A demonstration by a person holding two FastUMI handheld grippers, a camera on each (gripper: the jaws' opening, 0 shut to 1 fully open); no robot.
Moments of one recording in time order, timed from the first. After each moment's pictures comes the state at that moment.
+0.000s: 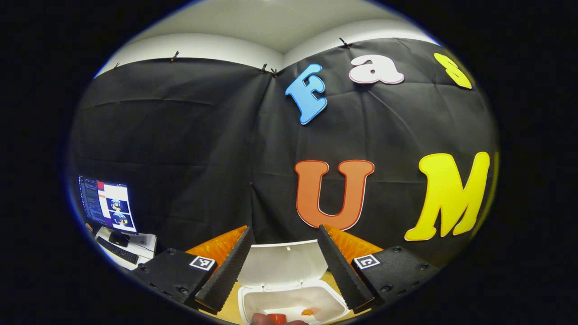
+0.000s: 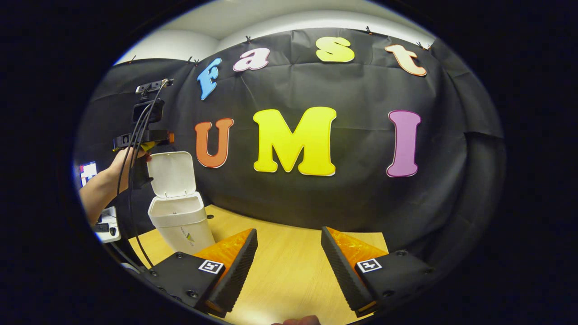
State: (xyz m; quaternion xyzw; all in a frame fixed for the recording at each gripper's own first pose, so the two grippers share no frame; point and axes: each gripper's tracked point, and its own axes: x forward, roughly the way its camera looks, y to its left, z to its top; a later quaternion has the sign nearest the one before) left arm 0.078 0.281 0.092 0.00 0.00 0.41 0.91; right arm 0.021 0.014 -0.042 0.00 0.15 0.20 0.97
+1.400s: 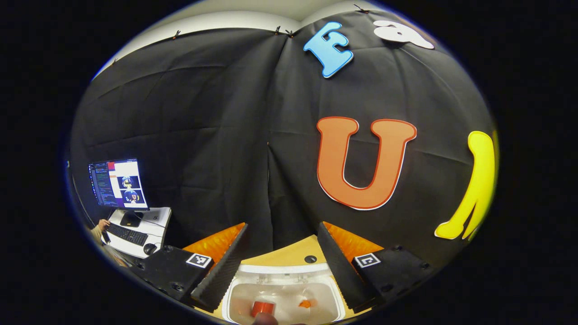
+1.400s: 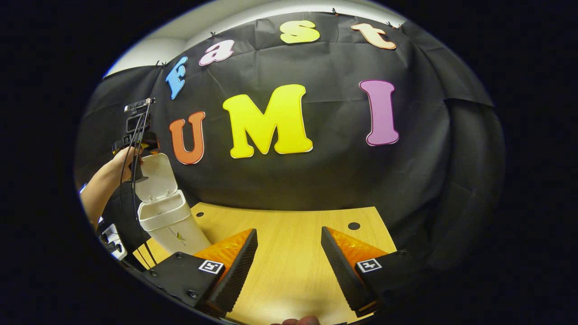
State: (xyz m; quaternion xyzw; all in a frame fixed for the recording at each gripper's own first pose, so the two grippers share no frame) left arm 0.113 0.304 0.023 -0.06 0.12 0.48 0.87; right arm 0.024 -0.024 -0.085 0.05 0.21 0.14 0.97
